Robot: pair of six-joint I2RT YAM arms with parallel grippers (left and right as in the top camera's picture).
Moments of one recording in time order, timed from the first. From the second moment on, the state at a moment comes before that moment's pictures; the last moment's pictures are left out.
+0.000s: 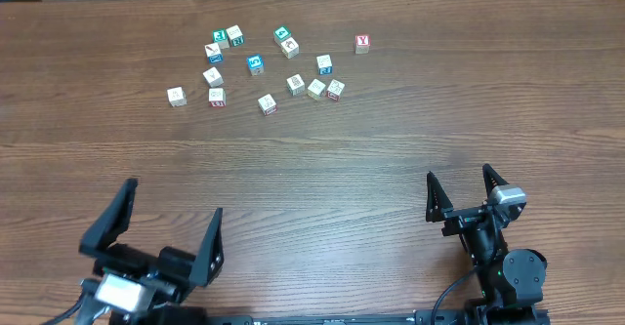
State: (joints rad) left arm -0.08 0.02 0.52 0.02 0.26 -0.10; right arm 0.07 0.01 0.02 -0.03 -0.12 0.15
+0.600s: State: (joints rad) left arm -0.08 0.53 1.04 -0.30 0.30 -0.07; right arm 0.07 0.01 0.02 -0.03 -0.12 0.15
